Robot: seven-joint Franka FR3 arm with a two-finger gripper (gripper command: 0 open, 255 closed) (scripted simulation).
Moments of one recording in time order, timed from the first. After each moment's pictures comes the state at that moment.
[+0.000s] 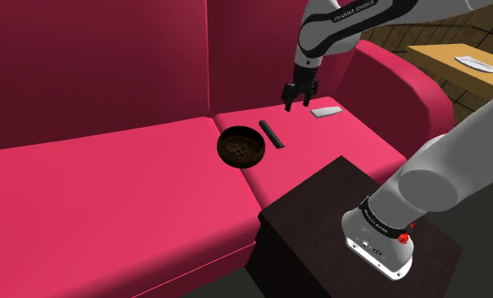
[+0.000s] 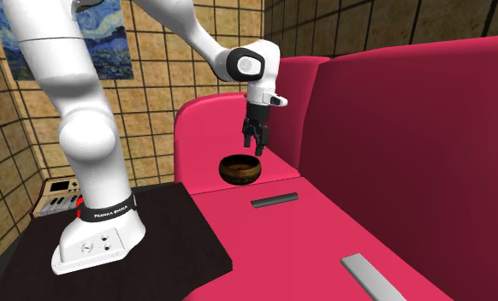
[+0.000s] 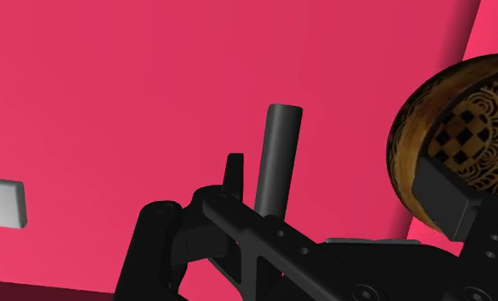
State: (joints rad) arm 0.01 -0.14 -0.12 -2.38 -0.01 2.10 0.02
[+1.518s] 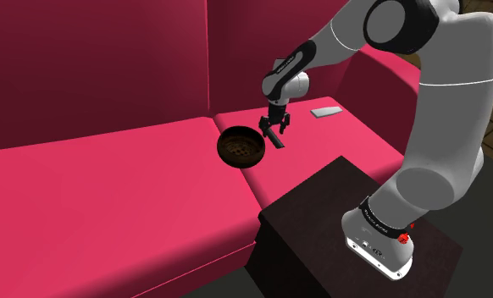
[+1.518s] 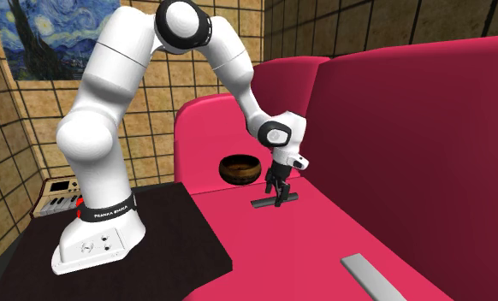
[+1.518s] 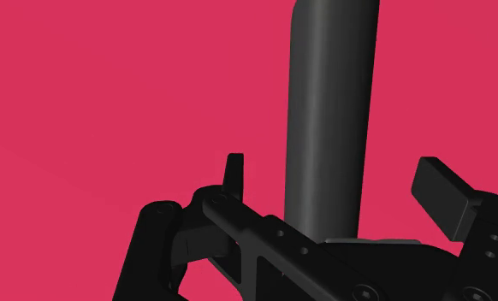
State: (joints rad) arm -0.03 0.53 -0.11 -2.09 0.16 2.40 -0.03
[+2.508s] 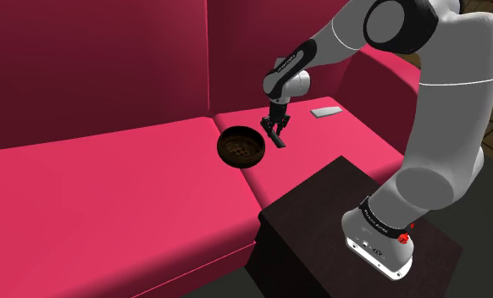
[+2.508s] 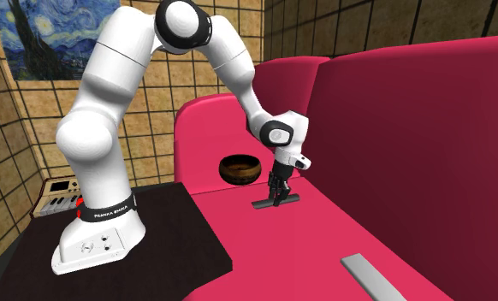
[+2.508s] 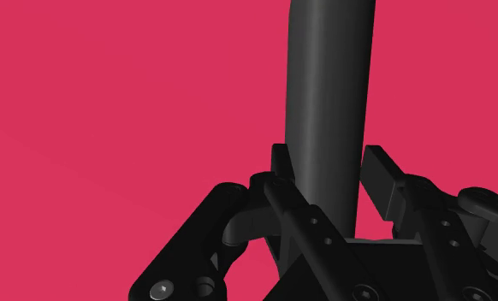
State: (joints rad) arm -0.04 0.53 -0.11 -2.08 0.16 2.39 -0.03
